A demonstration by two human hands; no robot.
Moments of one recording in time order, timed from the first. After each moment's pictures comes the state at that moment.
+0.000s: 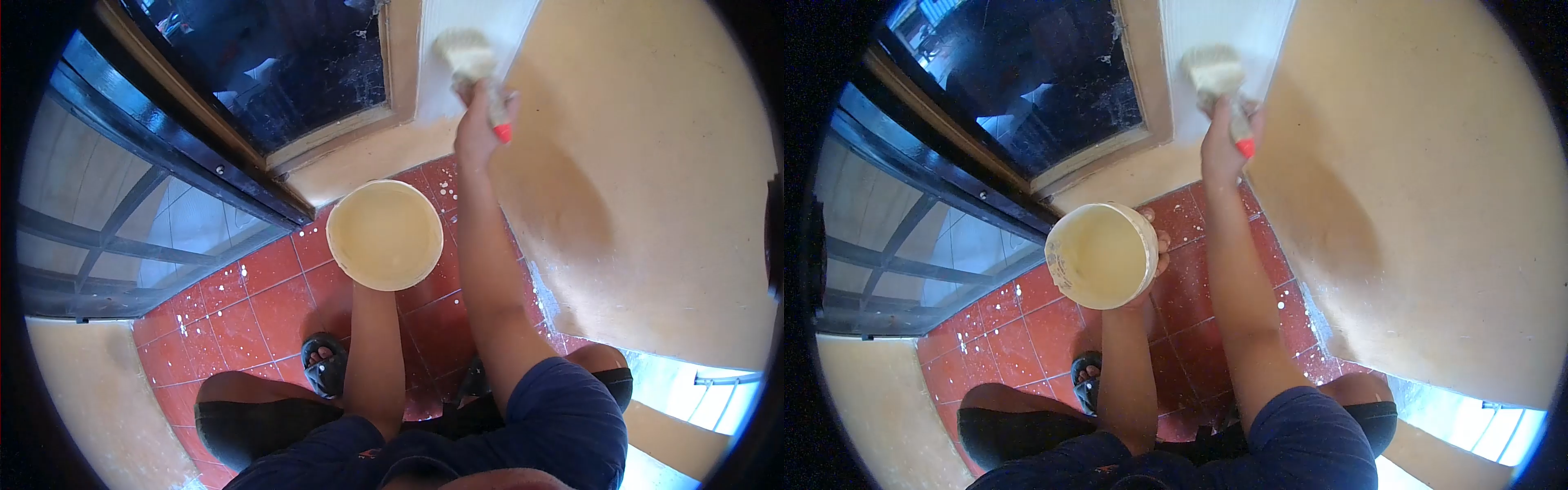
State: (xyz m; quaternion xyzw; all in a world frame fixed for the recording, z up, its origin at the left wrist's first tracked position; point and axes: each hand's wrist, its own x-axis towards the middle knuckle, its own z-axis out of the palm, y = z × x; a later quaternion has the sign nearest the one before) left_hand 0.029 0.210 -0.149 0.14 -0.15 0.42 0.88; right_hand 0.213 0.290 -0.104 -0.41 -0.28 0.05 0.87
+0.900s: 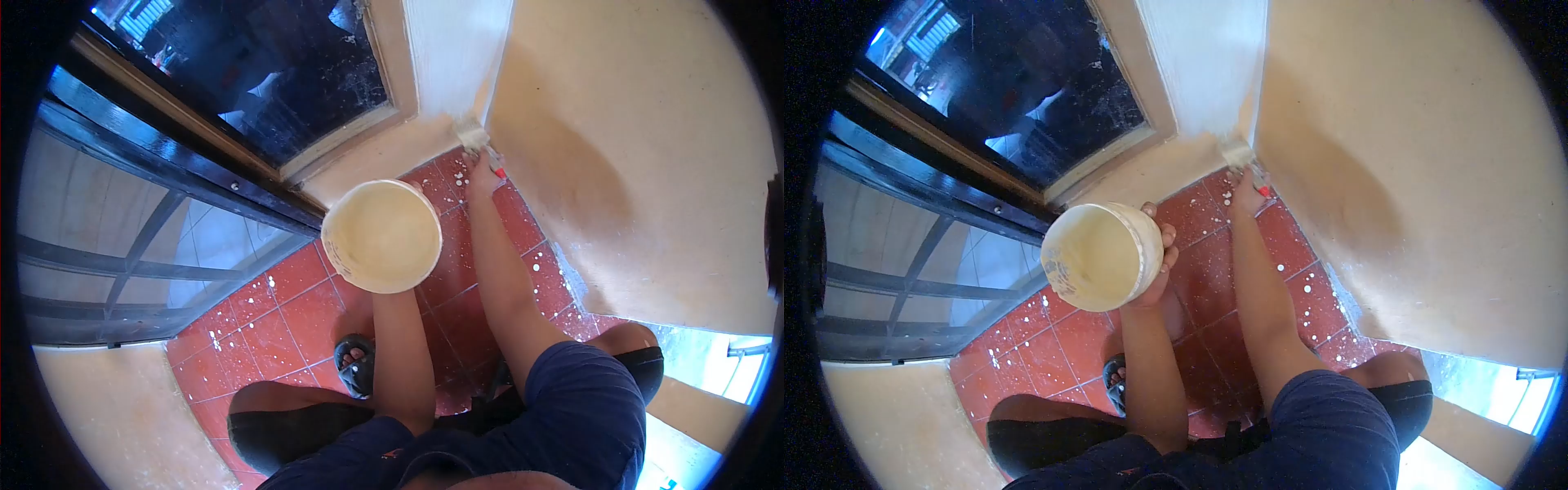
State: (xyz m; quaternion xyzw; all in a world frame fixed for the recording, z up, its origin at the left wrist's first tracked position) left_hand 0.027 0.203 -0.129 0.15 -0.17 0.41 0.88; right_hand 0.242 0.268 -0.310 -0.35 0.03 0.23 0.91
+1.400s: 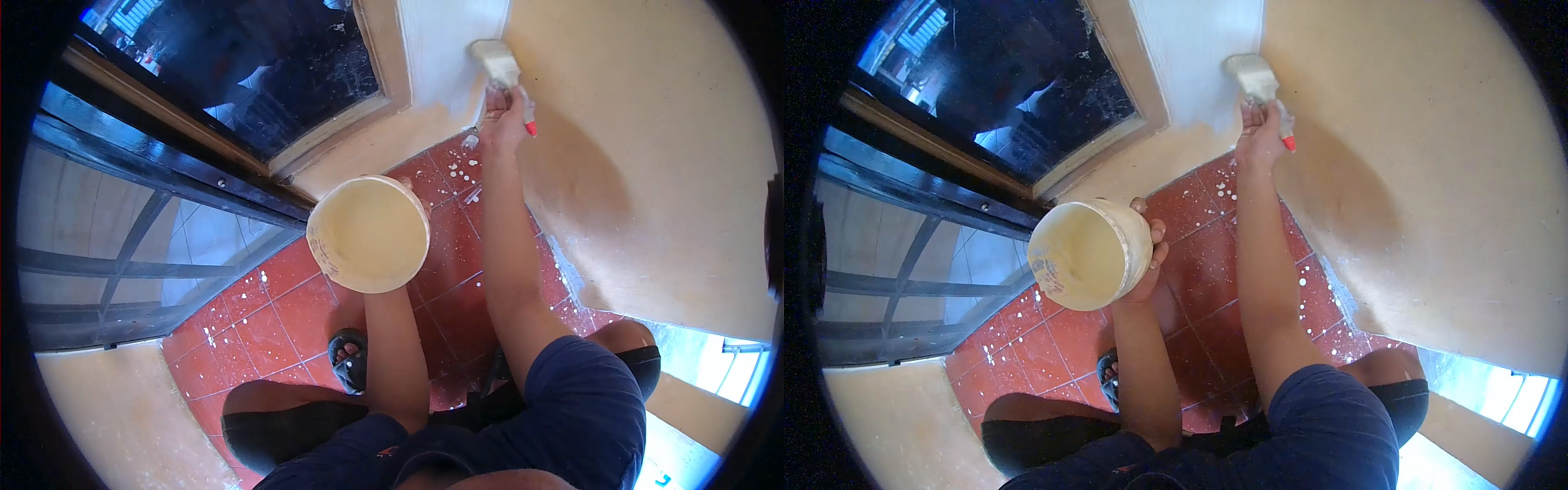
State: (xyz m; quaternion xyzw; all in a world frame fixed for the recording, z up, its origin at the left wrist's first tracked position) left_hand 0.023 0.211 -0.146 0.16 -0.16 0.42 0.88; right_hand 0.279 0.279 -0.180 -0.19 -0.02 0.22 0.96
